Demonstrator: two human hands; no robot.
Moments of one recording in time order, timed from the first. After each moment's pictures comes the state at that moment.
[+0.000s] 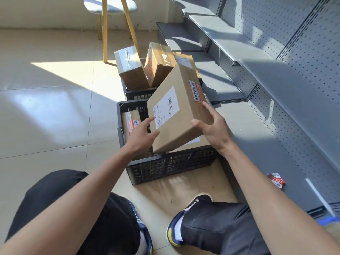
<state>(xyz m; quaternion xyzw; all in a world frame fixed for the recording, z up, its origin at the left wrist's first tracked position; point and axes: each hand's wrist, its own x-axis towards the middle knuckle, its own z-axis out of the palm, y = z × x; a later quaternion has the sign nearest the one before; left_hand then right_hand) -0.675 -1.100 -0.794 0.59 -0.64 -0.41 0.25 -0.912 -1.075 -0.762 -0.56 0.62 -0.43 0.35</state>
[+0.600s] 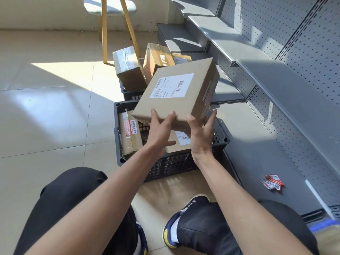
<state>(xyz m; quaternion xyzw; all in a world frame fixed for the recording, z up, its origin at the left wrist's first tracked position) -0.751 -1.092 -0.774 0.54 -0.35 -0.64 0.42 -0.866 -1.066 -0.780 -0.36 0.55 -0.64 0.41</state>
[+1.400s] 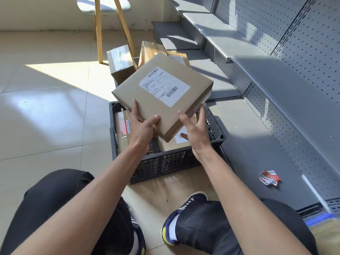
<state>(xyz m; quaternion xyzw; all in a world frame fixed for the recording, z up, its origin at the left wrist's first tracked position) -0.731 -1.102 -0.787 0.50 -0.32 -0.57 0.57 -0.885 -1.077 -0.789 -0.40 0.56 -0.57 0.45</state>
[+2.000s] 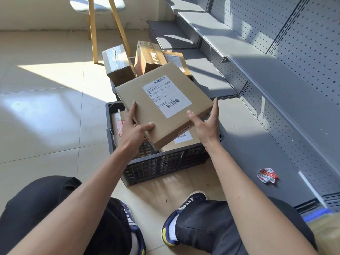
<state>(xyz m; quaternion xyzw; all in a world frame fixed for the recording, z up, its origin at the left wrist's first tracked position) -0.704 -1.102 -0.794 0.52 -0.41 -0.57 0.50 -0.931 -1.097 -0.805 -0.45 0.69 -0.51 0.27</state>
